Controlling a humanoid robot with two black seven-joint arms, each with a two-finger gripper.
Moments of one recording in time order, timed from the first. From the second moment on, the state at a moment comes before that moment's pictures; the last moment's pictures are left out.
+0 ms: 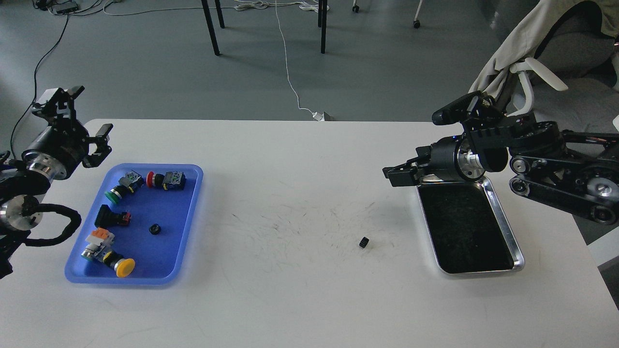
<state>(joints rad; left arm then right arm) -0.71 0.62 -0.41 -0.60 -0.11 -0.38 -0.42 1.28 -0.62 -0.15 1.30 -1.48 0.34 0.05</state>
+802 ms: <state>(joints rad) -0.72 0.56 -0.41 -0.60 -0.10 -0.38 -0.42 1.32 -0.47 -0.38 1.32 -1.70 0.34 0.27</state>
